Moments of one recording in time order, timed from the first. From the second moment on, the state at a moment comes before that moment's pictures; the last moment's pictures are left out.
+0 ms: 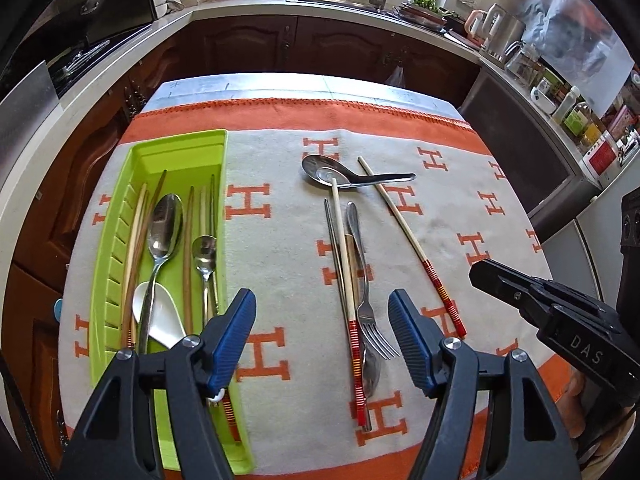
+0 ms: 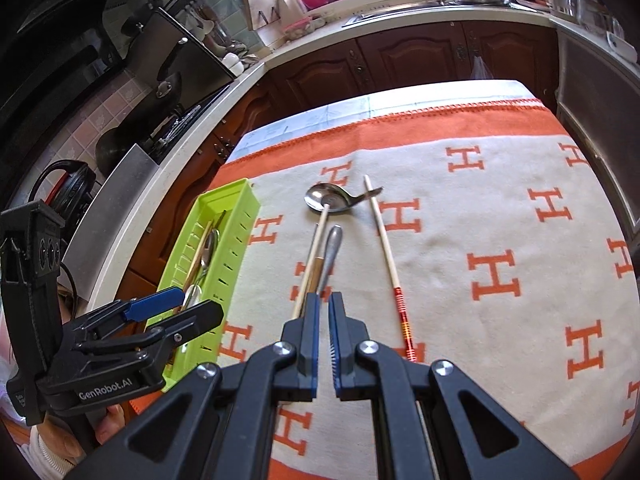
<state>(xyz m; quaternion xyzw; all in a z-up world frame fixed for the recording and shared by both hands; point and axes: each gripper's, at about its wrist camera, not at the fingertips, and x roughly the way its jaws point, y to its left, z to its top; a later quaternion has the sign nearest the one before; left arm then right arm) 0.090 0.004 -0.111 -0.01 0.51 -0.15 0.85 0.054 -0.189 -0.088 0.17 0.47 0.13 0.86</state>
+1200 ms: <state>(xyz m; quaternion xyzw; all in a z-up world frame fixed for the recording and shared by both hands) 0.132 -0.013 -0.184 -0.04 0.58 -0.14 0.80 0.088 -0.205 -0.146 0.15 0.51 0.11 0.84</state>
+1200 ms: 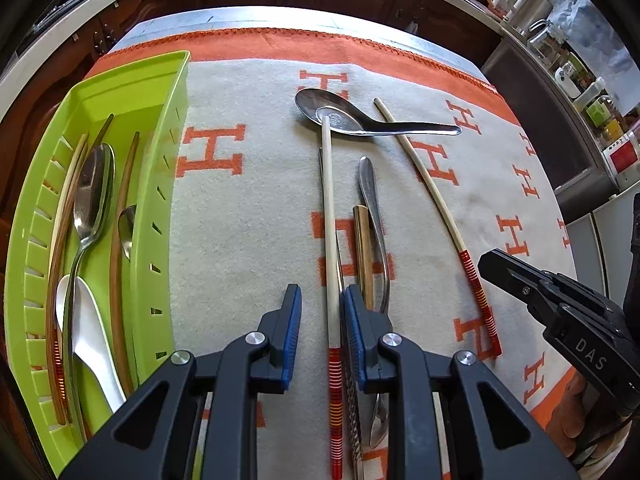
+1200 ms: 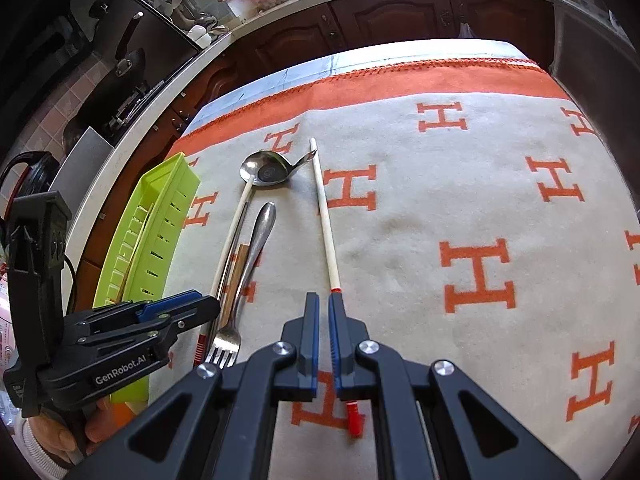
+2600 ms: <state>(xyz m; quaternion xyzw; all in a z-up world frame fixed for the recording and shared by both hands) 0.103 -0.015 -0.185 -0.03 0.54 -0.12 0.83 0.090 -0.174 -0.161 0.00 0.47 0.08 0.88</state>
